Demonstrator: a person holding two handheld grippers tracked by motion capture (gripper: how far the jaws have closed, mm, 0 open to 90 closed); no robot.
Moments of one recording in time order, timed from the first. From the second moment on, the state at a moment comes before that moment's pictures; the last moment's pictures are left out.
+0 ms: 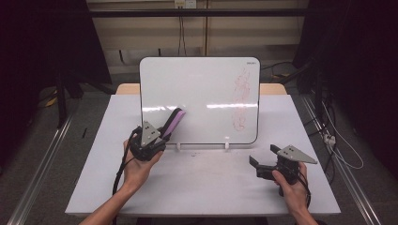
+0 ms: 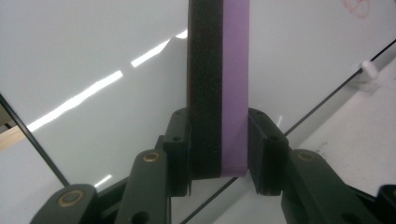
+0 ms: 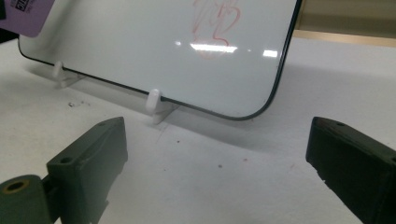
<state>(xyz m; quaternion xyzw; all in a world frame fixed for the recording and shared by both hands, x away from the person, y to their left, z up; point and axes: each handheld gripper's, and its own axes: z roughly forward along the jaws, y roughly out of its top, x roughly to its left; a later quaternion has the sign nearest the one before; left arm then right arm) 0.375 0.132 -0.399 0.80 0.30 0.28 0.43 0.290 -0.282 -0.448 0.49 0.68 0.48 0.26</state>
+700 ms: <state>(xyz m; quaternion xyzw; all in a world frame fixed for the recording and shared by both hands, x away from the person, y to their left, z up) 0.372 0.105 -0.380 0.78 0.29 0.23 0.50 0.294 -0.257 -0.440 0.47 0.65 0.54 0.25</state>
